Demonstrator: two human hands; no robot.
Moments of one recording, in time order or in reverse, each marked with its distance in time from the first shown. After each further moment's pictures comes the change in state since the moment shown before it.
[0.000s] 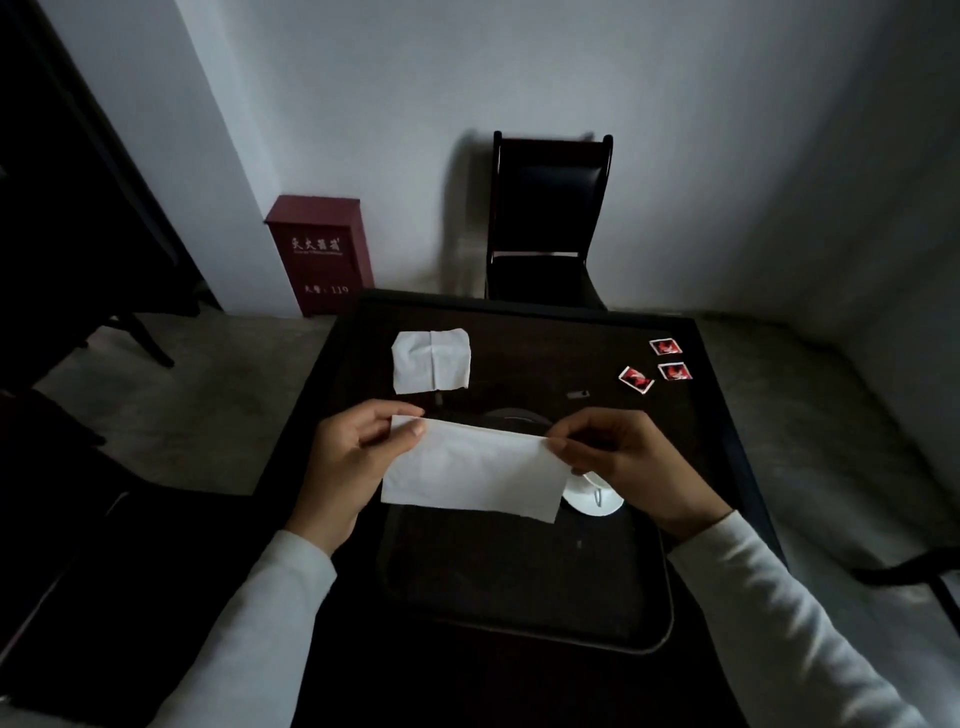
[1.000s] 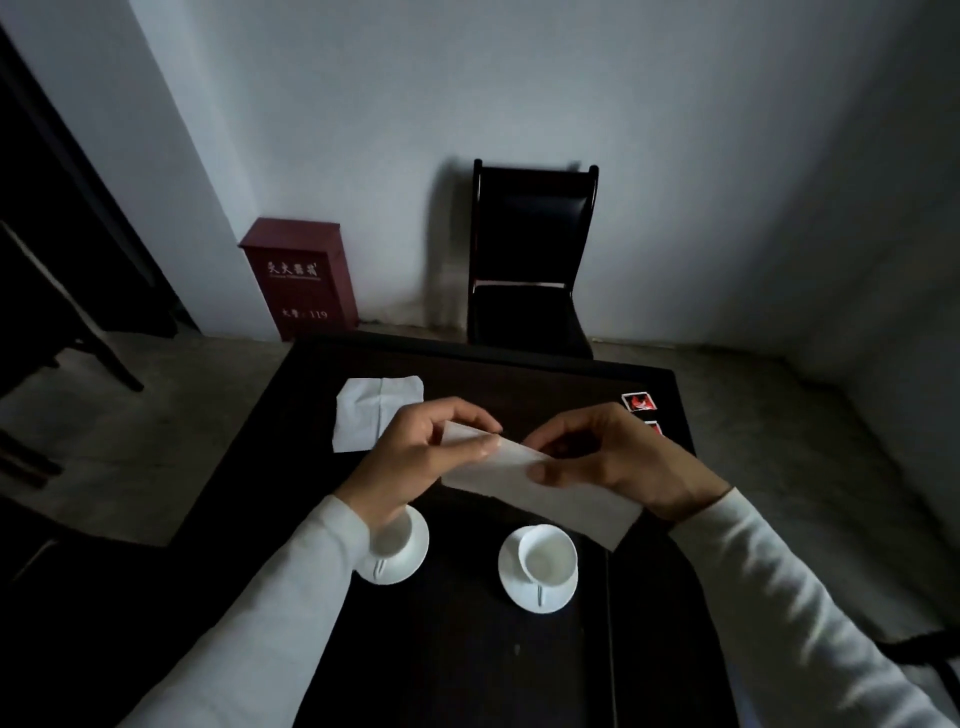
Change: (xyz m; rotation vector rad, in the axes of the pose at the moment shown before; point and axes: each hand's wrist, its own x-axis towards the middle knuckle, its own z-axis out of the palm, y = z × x) left_hand 0.119 0.033 0.159 0.088 -0.399 0.036; right_hand 0.087 -0.024 -0.137 -0.125 -0.219 0.077
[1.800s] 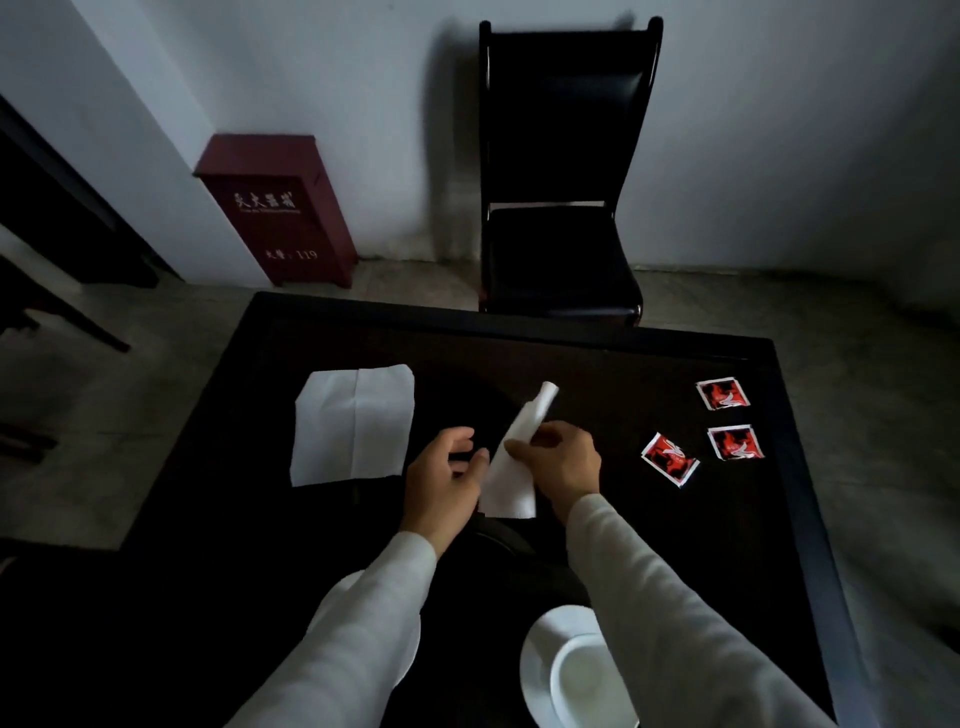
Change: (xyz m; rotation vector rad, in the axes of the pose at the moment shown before) left_hand 0.170 -0.221 0.009 0.310 0.413 -0.435; right_hand 0.254 0.233 0.027 0.172 0.600 0.567
